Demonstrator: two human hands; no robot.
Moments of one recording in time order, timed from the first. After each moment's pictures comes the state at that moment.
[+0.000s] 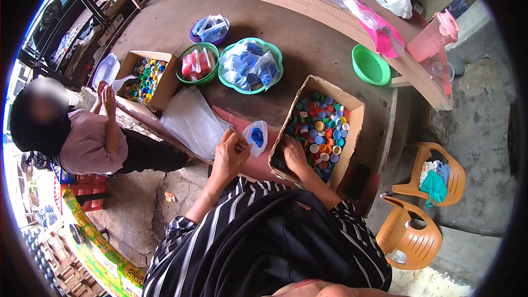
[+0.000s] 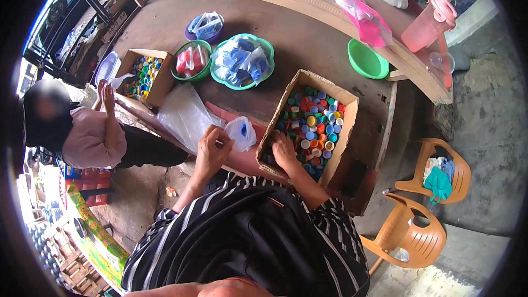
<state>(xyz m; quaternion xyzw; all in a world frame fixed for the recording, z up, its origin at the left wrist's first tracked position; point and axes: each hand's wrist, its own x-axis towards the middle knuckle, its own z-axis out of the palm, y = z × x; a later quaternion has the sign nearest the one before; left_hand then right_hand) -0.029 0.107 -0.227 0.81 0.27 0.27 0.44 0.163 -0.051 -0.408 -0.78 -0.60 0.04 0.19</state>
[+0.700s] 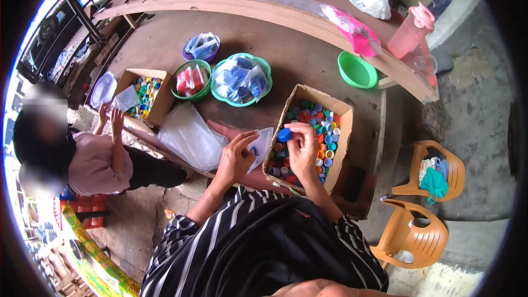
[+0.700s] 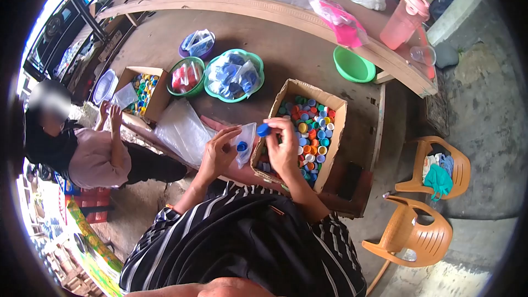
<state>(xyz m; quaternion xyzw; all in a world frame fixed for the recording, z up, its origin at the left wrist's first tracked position) -0.007 0.099 -0.211 0.84 0.18 0.23 0.46 0.143 -0.032 -0.223 -0.61 -0.40 0.02 0.68</state>
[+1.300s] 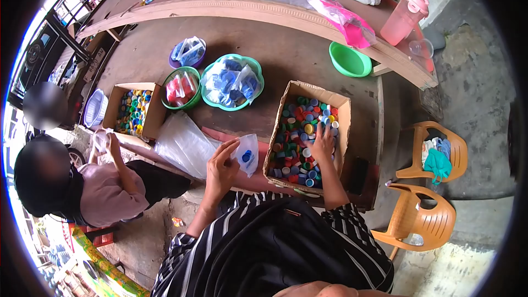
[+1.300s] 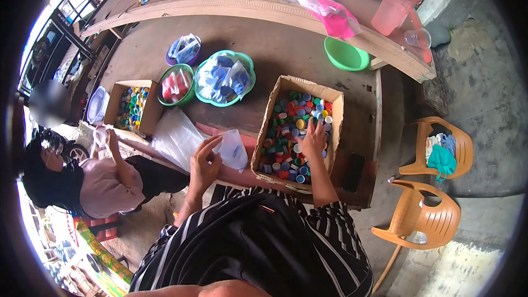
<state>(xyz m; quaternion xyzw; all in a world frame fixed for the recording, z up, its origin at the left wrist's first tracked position) -0.025 0.116 -0.213 0.82 0.23 0.25 0.46 0.237 -0.097 -0.405 -0.96 -0.24 0.01 0.14</state>
